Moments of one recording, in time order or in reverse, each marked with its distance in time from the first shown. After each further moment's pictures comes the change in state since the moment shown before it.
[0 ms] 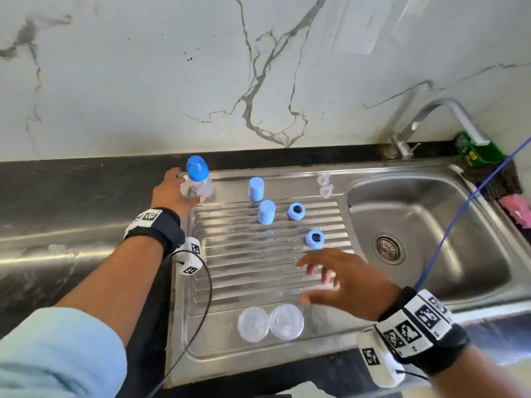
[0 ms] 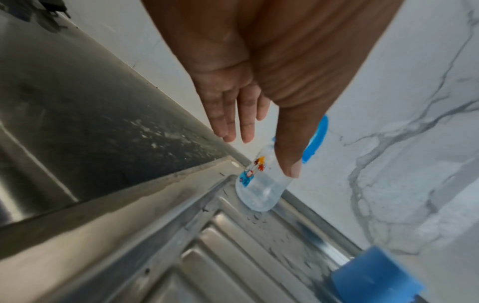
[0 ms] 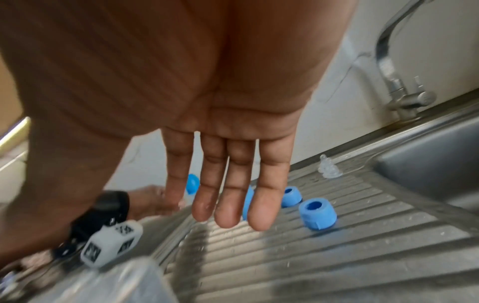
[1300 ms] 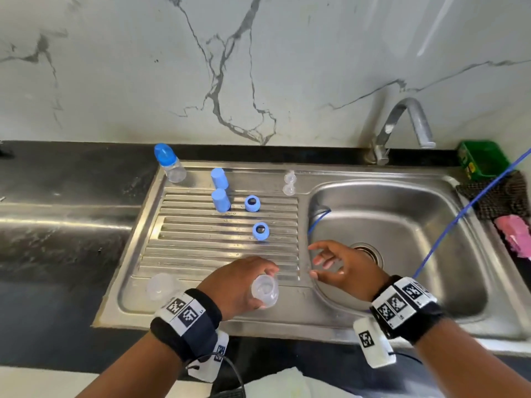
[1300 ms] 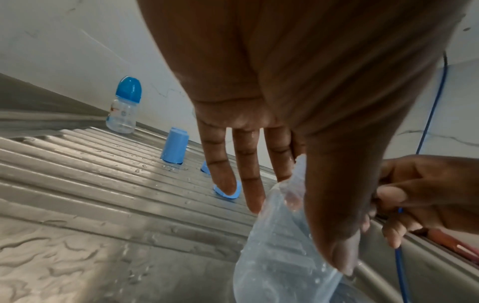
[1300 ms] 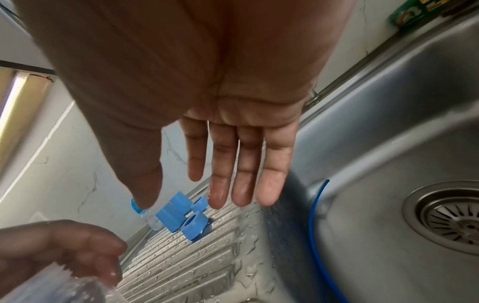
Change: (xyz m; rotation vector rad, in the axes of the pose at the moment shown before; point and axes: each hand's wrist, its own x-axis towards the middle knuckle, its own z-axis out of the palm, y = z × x) left_hand -0.268 0.130 0.170 0.367 -0.533 0.451; right_hand -0.048 0.209 -0.060 0.255 0.022 -0.053
